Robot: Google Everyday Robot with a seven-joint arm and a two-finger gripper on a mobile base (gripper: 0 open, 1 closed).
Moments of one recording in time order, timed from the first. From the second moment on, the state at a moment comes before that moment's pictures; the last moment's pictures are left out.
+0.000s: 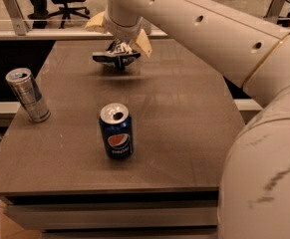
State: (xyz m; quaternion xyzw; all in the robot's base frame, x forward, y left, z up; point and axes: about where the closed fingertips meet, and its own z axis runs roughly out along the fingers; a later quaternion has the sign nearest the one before) arm 0.722 0.063 0.906 -0.94 0.15 -0.26 0.16
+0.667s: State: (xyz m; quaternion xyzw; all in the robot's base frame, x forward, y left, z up) arm 0.733 0.069 0.884 -0.95 0.14 -0.24 0.15
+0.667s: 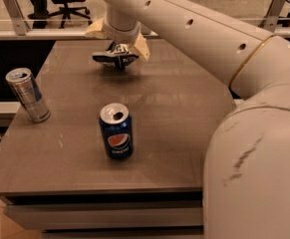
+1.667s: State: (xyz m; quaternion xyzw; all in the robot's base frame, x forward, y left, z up) arm 0.741 0.065 0.869 -0.95 0.14 -0.22 0.16
